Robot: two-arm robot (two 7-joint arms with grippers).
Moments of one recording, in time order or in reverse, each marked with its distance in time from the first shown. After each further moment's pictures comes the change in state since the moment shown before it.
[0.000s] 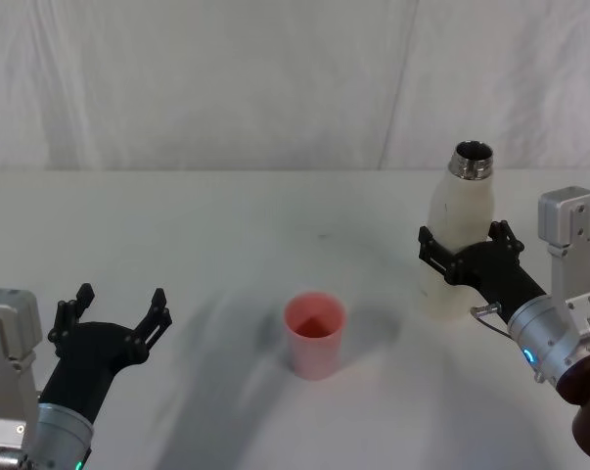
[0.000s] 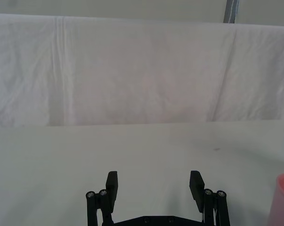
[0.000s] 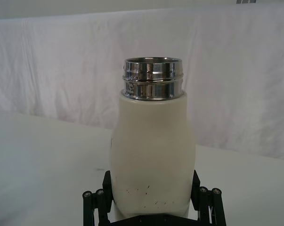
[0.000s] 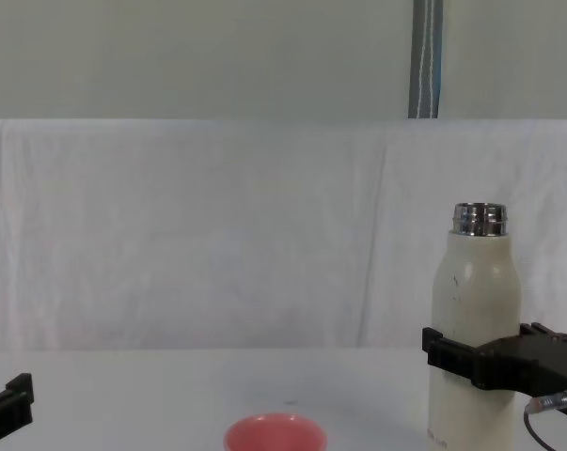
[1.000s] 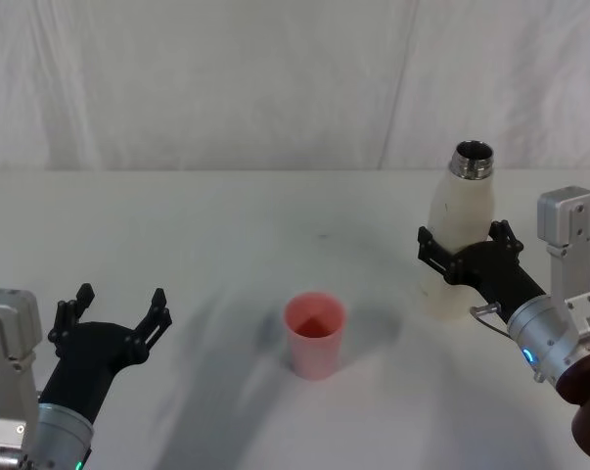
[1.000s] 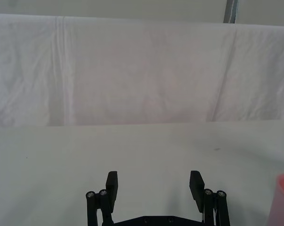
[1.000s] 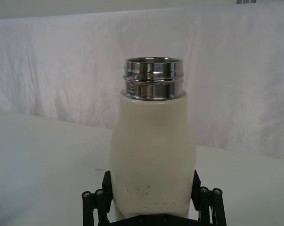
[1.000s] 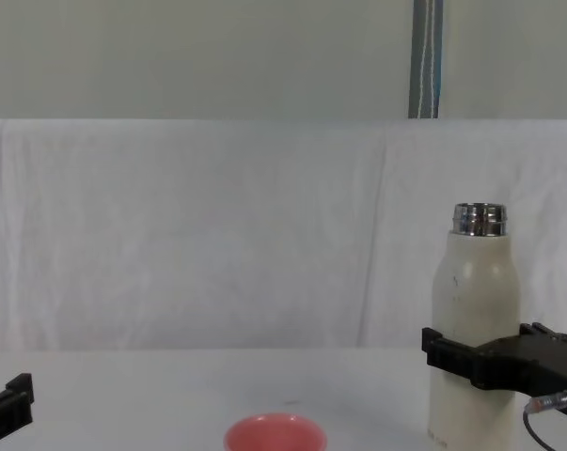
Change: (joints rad) left arm 0.000 0.000 0.000 0.000 0.000 0.000 0.000; right arm 0.002 -0.001 0.000 0.003 -0.001 -0.001 0.000
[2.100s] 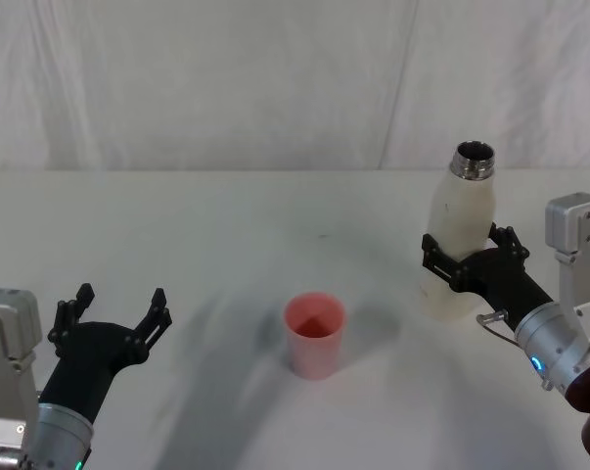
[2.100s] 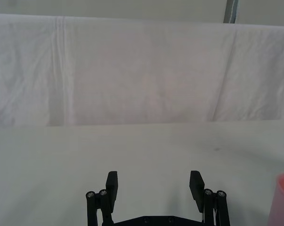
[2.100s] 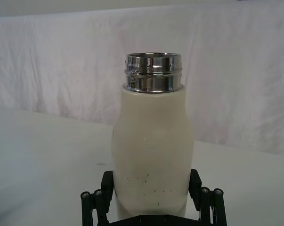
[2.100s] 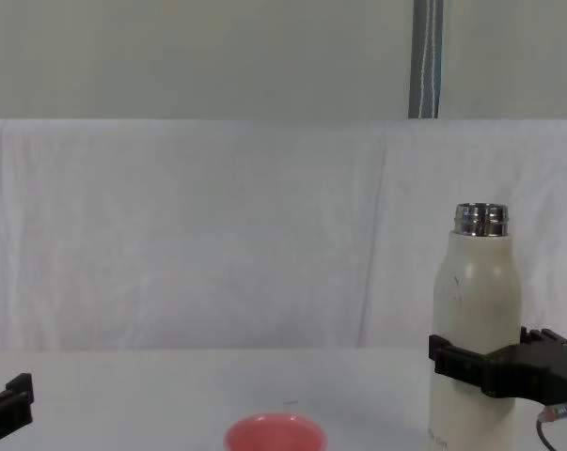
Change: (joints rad) left arm 0.000 0.000 0.000 0.000 0.000 0.000 0.000; right arm -0.029 0.018 0.006 -0.035 0.010 0.015 0.012
